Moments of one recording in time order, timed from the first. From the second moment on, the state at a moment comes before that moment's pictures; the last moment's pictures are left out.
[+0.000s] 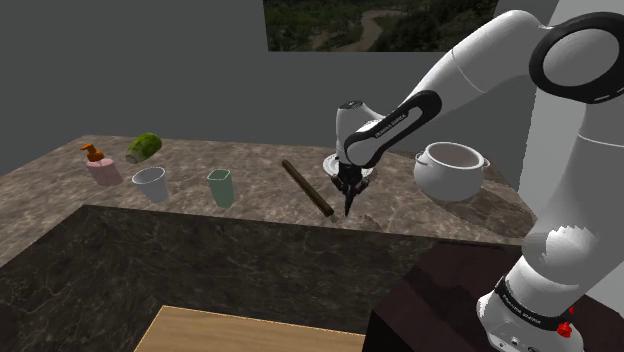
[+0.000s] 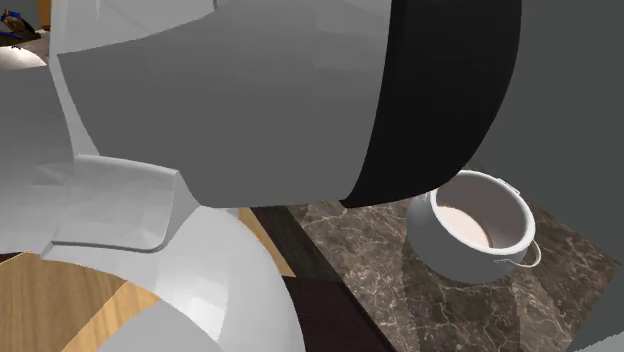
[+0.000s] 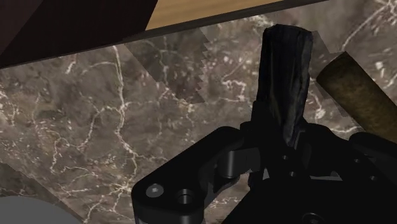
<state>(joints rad) -0.25 0.21 0.37 -2.23 -0.17 2.38 1.29</state>
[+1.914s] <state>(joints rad) -0.34 0.73 0.24 -1.25 -0.22 1.94 0.97</state>
